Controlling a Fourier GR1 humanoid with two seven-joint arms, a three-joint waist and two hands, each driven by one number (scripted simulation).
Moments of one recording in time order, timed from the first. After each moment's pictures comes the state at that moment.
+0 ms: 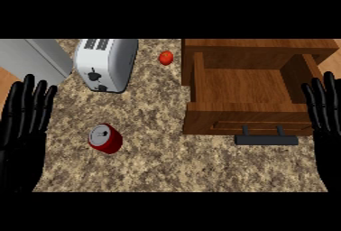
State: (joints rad) left arm 0.03 0.10 -0.03 -2.10 0.01 0.02 -0.01; right arm 0.01 -0.10 -0.01 -2.10 0.01 0.01 0.00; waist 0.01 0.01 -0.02
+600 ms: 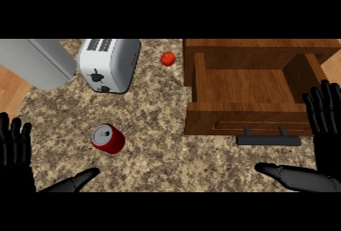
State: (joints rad) left arm 0.26 0.01 -0.09 -2.19 -0.18 0.40 0.20; right arm 0.06 -0.07 -0.05 -2.07 -0.01 -0.05 0.15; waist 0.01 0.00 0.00
